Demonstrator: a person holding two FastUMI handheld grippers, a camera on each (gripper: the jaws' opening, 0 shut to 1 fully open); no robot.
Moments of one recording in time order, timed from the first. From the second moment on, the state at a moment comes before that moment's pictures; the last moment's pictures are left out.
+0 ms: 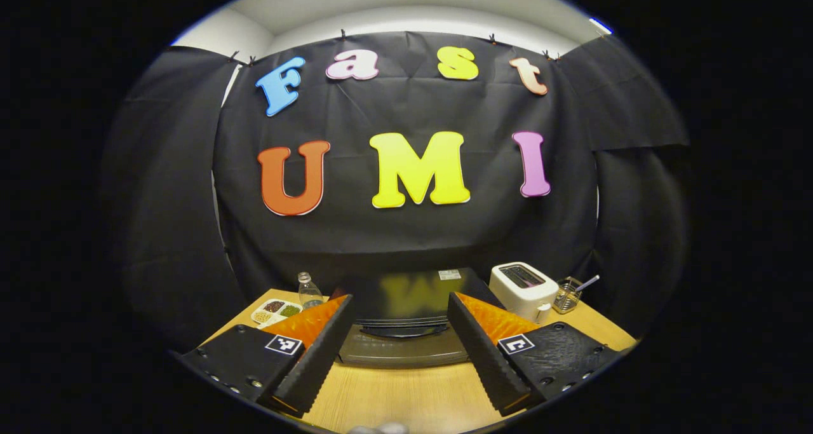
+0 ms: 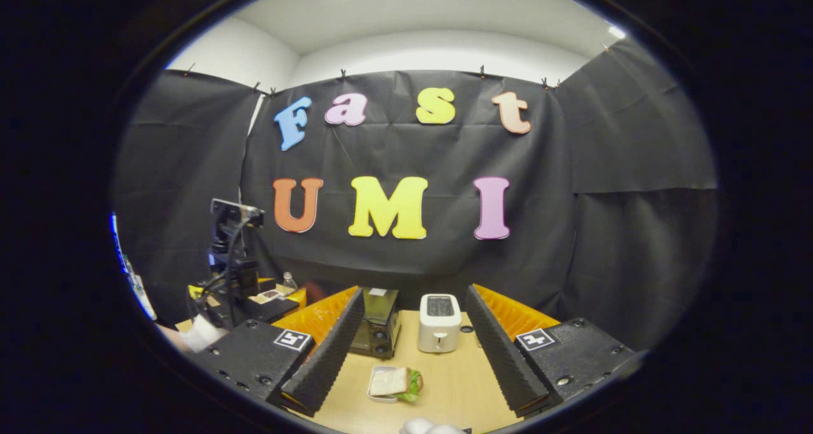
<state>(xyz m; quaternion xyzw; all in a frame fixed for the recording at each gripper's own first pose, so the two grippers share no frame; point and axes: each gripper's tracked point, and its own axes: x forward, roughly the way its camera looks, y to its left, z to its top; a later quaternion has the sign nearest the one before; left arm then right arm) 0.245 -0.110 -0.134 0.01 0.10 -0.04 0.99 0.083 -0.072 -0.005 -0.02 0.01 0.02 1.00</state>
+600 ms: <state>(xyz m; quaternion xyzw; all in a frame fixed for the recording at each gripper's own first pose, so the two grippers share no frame) 0.316 -0.123 -0.246 0.00 0.21 -0.04 0.98 0.122 -0.080 -0.026 -0.02 0.04 0.02 1.00</state>
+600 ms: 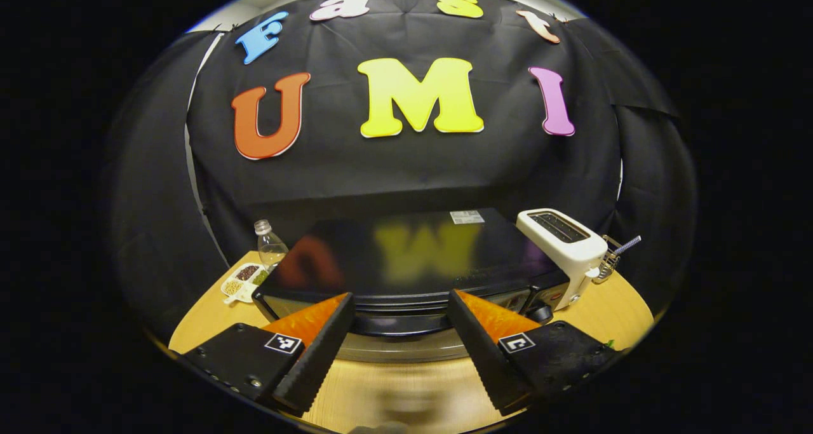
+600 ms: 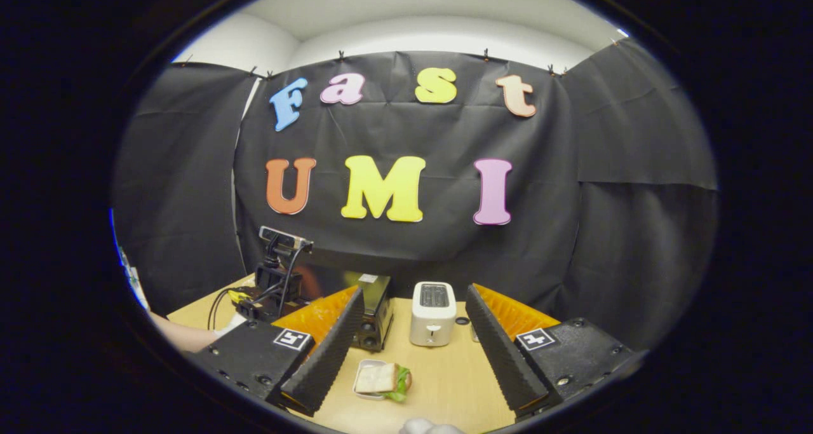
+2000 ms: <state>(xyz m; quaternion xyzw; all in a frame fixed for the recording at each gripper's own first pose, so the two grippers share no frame) 0.181 -0.120 -0.321 -0.01 0.30 -0.05 0.95 0.109 -0.067 -0.059 -0.03 0.07 0.03 1.00</state>
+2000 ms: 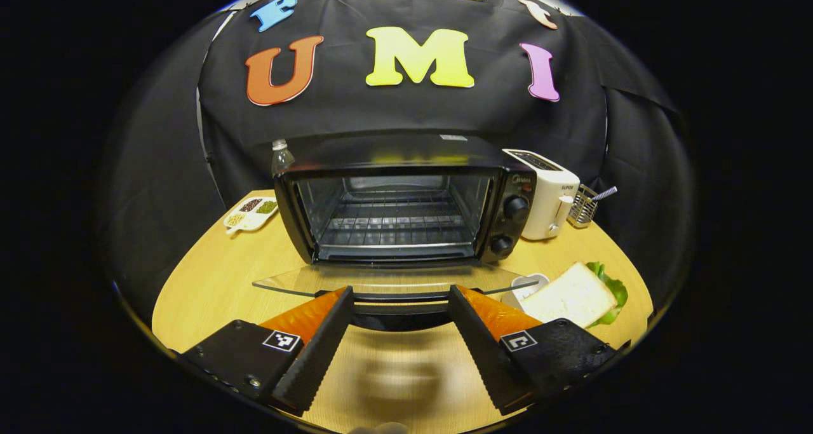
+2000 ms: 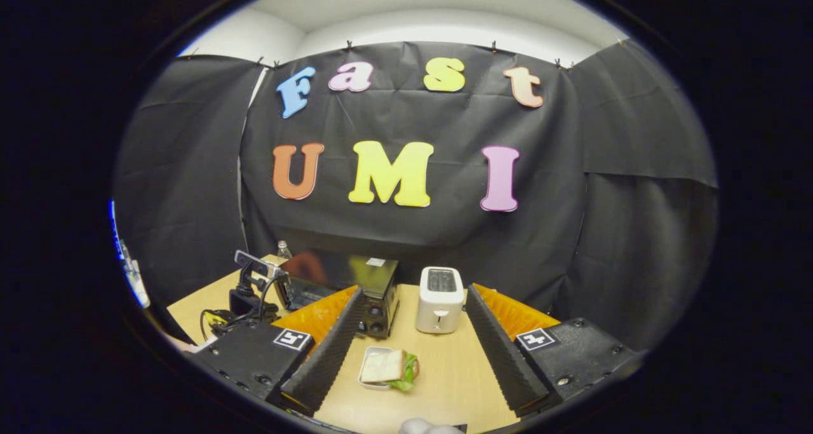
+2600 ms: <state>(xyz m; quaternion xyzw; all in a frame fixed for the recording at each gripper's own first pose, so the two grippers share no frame) 0.136 -0.117 -0.411 -0.05 0.42 -0.04 0.91 0.109 -0.081 -0.081 -0.04 0.10 0.02 0.99</state>
